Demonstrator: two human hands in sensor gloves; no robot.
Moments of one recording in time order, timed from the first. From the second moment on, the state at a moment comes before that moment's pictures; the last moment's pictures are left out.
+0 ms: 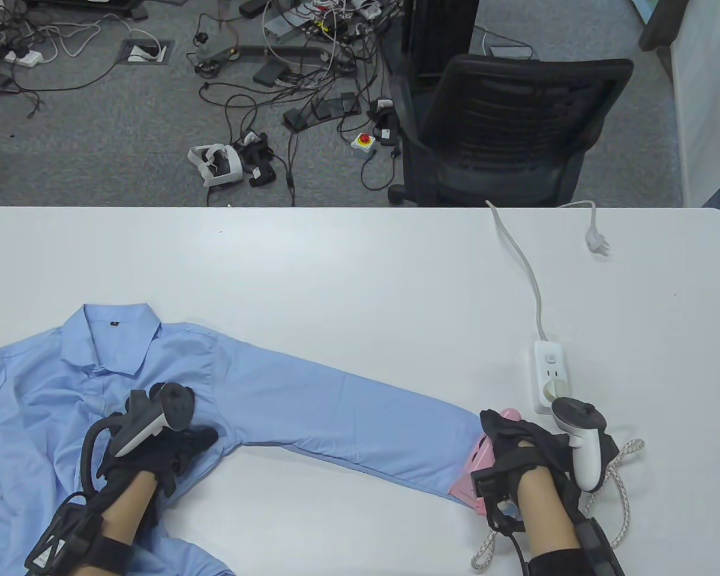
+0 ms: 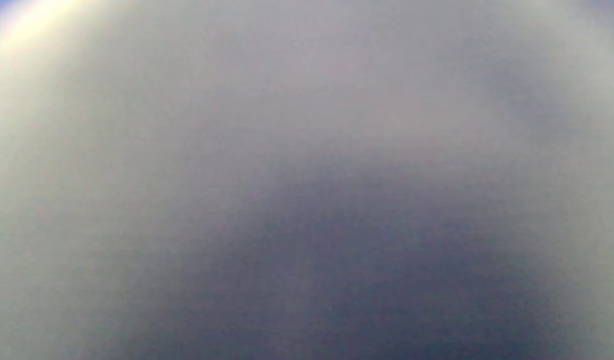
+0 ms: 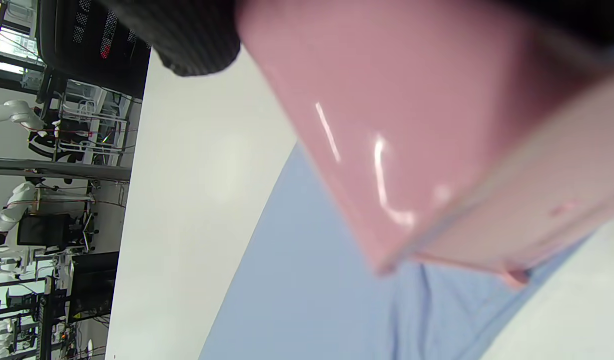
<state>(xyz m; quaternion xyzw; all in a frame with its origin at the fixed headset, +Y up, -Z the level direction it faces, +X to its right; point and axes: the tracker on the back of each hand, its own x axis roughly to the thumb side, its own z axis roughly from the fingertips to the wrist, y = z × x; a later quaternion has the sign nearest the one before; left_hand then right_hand) -0.318 -0.787 -0.263 -0.26 0.07 -0.02 0.96 0.247 -0.753 -0.223 -0.36 0.26 0.74 0.51</state>
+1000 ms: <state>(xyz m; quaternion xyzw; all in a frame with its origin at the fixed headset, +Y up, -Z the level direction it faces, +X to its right) -0.342 -0.779 -0.267 -0.23 0.06 0.08 0.97 -0.082 -0.669 -0.365 0.02 0.37 0.80 0.47</state>
